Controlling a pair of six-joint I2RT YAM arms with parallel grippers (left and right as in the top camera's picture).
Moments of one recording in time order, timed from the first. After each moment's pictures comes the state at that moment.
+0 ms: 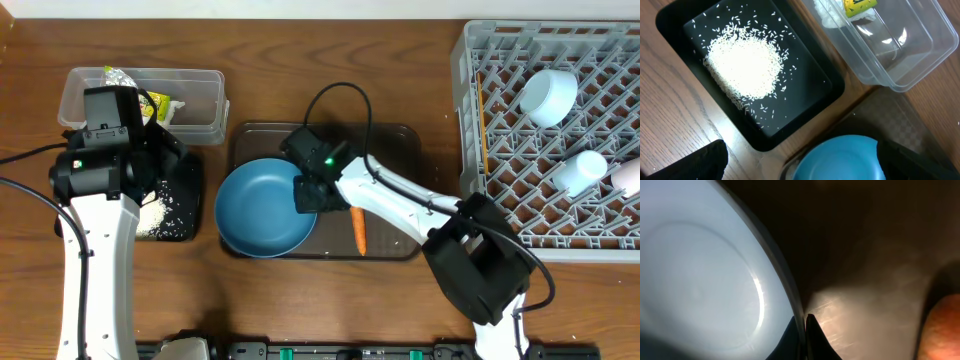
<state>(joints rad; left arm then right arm) 0.14 1.32 1.30 -1.12 -0.19 -0.74 0.78 2.06 1.48 -0.75 -0.09 0.70</state>
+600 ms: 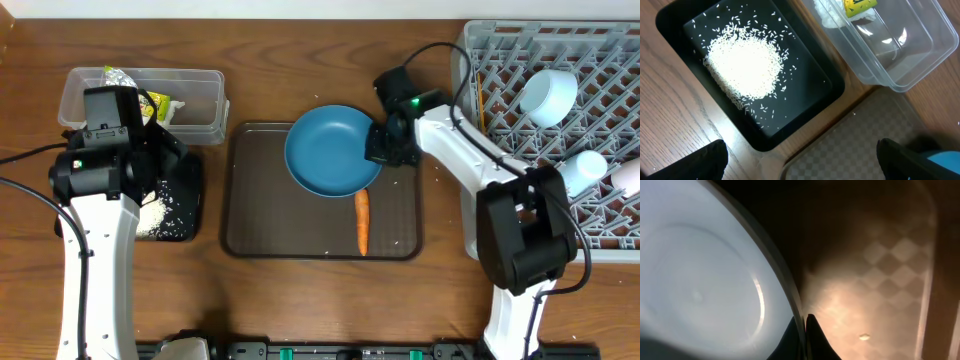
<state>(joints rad) 0.14 1.32 1.30 -1.12 -0.19 -0.74 0.40 2.06 1.52 -0.85 -0.14 0.60</state>
